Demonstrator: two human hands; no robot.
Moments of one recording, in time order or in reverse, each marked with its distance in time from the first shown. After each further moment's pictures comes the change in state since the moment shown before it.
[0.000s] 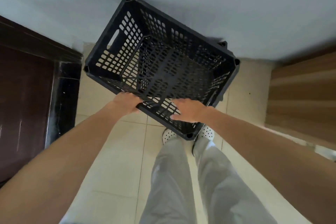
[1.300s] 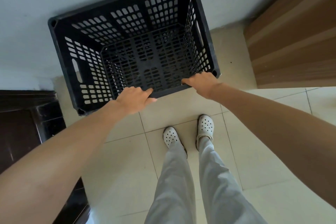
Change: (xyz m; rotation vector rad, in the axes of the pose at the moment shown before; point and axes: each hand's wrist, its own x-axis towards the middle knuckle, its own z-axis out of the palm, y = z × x) left_hand 0.068 0.084 -0.064 0.247 0.322 0.284; right_hand -0.033 0.123 0.027 -0.095 0.338 0.245
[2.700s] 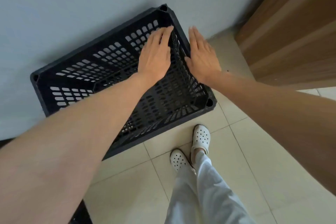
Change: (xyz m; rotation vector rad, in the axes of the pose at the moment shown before) left_hand 0.162 0.019 -0.130 -0.416 0.640 -0.058; right_hand 0.060 0.080 -0.034 0.463 0.556 0.405
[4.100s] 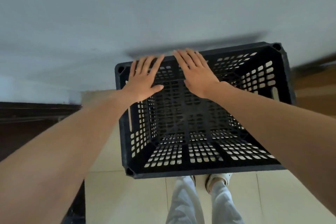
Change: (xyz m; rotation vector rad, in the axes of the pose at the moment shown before) left_hand -0.101 -0.285 -0.068 0.103 -0.306 -0.241; right_hand 0.099 -0.243 0.074 -0.368 -0.231 -0.562
